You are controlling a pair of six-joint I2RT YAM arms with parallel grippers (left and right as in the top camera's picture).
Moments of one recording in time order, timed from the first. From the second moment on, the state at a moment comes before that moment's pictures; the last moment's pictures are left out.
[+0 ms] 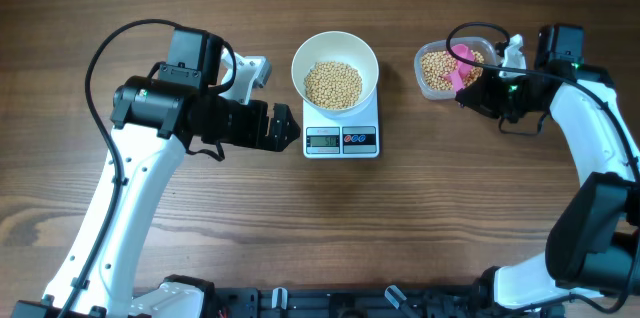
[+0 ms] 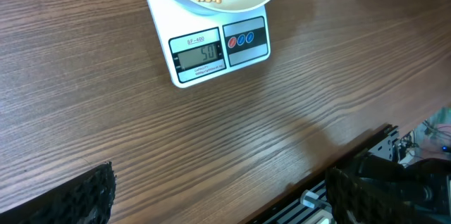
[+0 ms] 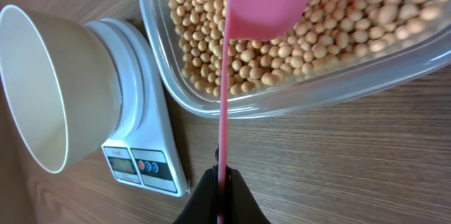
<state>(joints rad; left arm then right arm) -0.23 1.40 1.33 -1.17 0.46 -0.06 -0.20 1.71 1.18 -0.78 -0.59 0.16</state>
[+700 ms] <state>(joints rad) -0.23 1.40 1.33 -1.17 0.46 -0.06 -0.25 1.76 1.18 -0.76 -0.71 0.18</state>
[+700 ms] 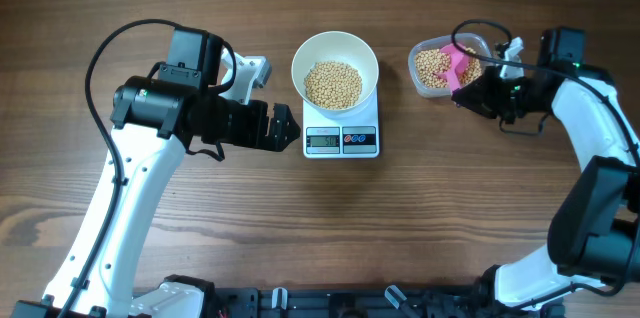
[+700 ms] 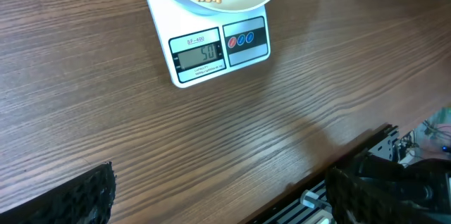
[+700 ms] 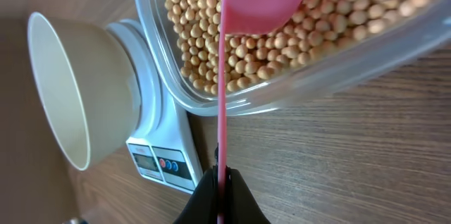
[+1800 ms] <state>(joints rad) -0.23 1.40 1.33 -1.17 0.46 -0.06 -0.33 1.76 1.18 -0.83 -1.11 0.03</state>
